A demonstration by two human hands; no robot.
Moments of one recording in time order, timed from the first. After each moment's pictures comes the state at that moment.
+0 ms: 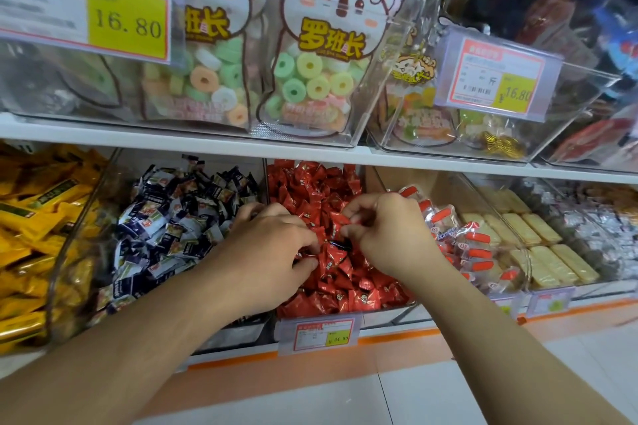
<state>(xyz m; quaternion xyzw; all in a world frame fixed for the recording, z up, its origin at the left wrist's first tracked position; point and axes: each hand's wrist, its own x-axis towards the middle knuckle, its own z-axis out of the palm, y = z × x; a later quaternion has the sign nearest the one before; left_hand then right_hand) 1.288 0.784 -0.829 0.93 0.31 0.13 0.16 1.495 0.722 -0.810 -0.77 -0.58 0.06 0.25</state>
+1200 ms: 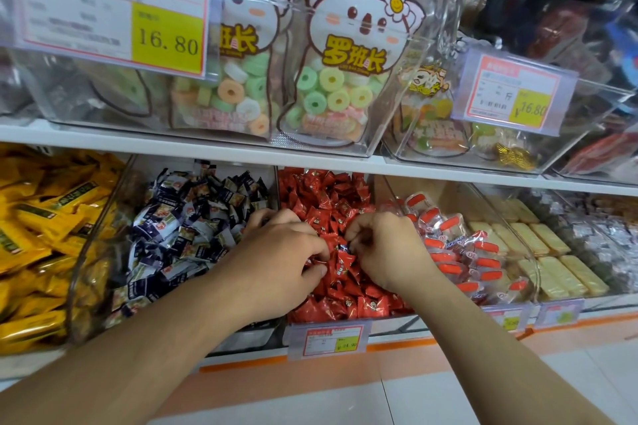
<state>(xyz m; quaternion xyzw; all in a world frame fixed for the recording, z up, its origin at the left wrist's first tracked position) 1.283 0.782 -0.830 0.93 0.30 0.15 0.17 1.488 0.727 -0.826 -0.79 -0.59 0.07 0.17</state>
